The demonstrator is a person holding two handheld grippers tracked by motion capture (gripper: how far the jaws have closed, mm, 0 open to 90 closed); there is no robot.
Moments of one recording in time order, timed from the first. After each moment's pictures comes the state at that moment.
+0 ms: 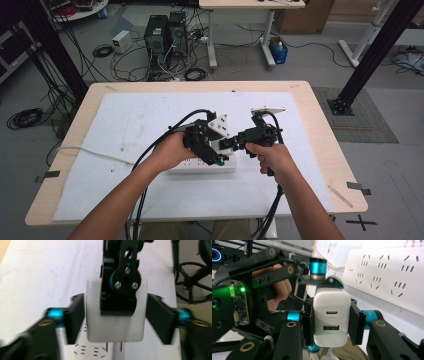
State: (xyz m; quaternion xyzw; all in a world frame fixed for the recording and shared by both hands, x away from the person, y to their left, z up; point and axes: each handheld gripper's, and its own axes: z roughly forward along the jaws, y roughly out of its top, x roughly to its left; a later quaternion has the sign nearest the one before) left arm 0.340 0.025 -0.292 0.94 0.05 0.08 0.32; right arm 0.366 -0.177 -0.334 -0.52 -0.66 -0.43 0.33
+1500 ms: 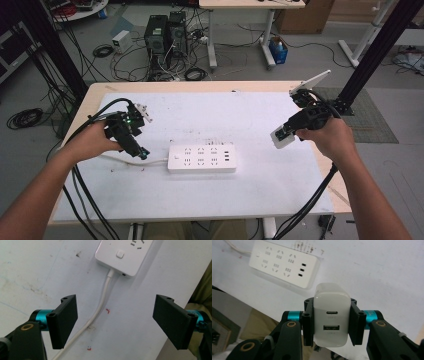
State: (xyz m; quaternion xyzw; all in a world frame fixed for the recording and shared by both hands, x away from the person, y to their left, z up) left arm 0.360 0.197 -0.282 0.96 0.24 0.05 0.14; right arm 0.361 -0.255 -0.237 -0.55 -0.81 -0.20 0.03
